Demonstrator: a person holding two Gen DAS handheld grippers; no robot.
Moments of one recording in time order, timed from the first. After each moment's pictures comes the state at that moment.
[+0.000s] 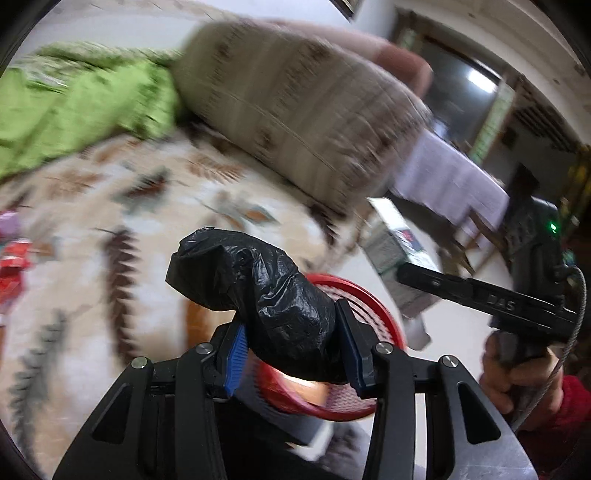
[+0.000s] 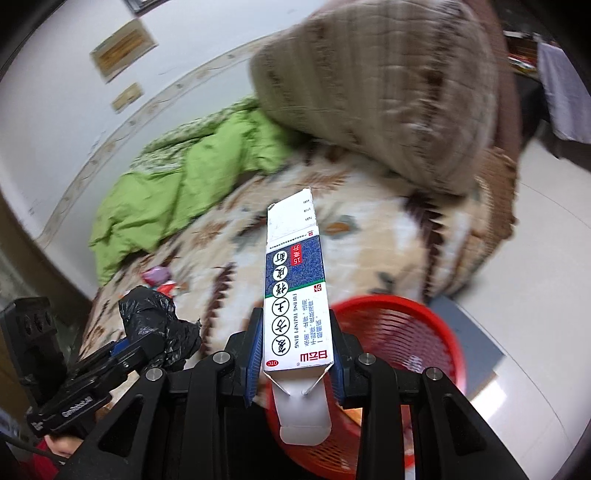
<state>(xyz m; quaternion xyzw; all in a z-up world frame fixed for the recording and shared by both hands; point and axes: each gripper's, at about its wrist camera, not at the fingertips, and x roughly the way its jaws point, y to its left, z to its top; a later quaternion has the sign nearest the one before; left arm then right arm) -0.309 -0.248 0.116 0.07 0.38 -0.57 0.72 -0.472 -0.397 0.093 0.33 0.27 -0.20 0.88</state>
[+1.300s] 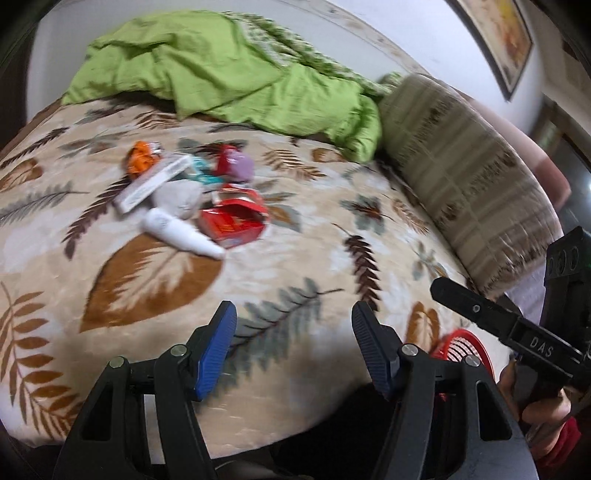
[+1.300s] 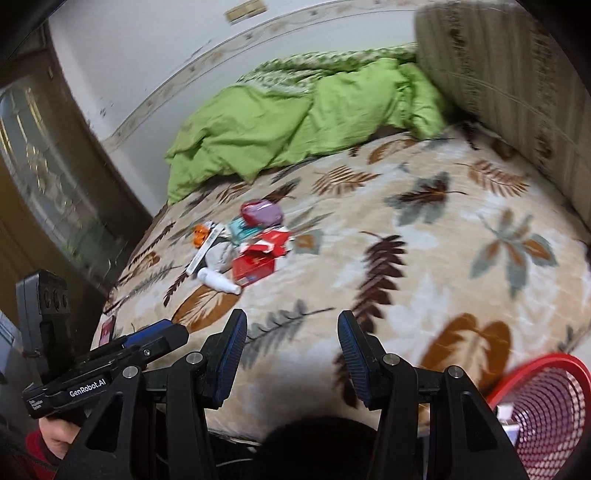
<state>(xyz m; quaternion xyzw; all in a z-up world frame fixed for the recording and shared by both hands) -0.173 -0.034 0.098 -0.07 0.42 -0.31 0.85 -0.265 -0.250 0.095 0.21 0.33 0.02 0.92</state>
